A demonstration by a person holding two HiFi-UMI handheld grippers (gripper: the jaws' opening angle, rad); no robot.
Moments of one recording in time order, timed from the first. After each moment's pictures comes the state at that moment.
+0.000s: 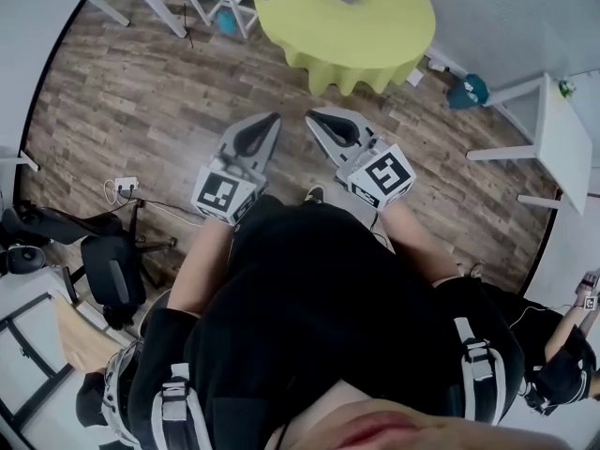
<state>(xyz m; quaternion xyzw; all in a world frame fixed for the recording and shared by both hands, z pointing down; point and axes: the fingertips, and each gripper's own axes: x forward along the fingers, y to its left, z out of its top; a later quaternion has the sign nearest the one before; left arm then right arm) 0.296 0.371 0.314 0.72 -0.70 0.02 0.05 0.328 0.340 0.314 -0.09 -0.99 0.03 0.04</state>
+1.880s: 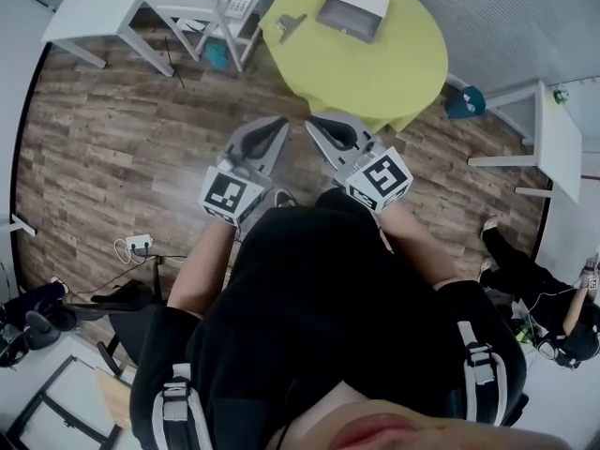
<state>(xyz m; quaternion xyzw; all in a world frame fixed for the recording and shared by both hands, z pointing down) 0.012 0.292 0.332 0.78 -0.62 0.01 0.05 0.035 0.274 0.334 -0.02 -1.00 0.02 0.08</state>
